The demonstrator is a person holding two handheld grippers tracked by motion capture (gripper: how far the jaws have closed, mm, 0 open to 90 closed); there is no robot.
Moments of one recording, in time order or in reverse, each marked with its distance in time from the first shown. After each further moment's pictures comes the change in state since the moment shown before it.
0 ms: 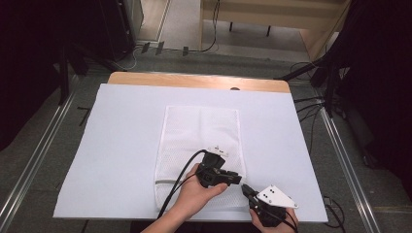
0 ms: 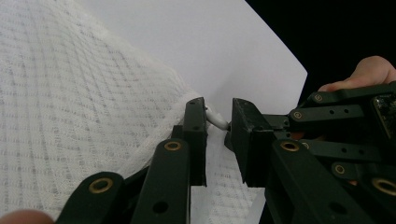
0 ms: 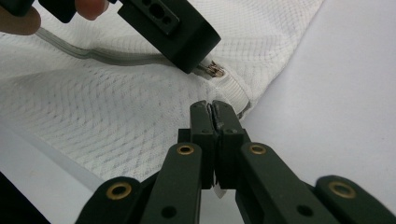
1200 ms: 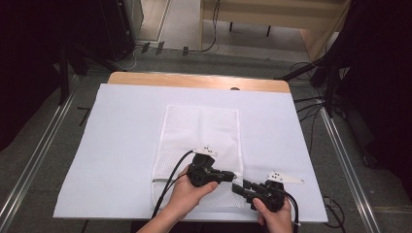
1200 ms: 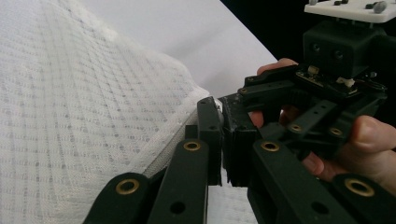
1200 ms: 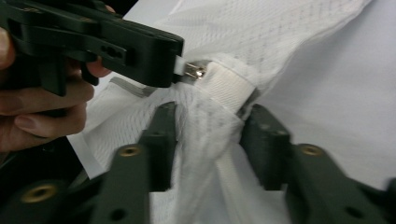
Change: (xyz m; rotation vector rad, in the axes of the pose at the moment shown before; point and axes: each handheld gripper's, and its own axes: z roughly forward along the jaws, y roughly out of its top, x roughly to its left) left arm 0.017 -0.013 -0.016 -0.075 -0.064 0.008; right arm -0.040 0.001 0.030 0.021 0.411 0.407
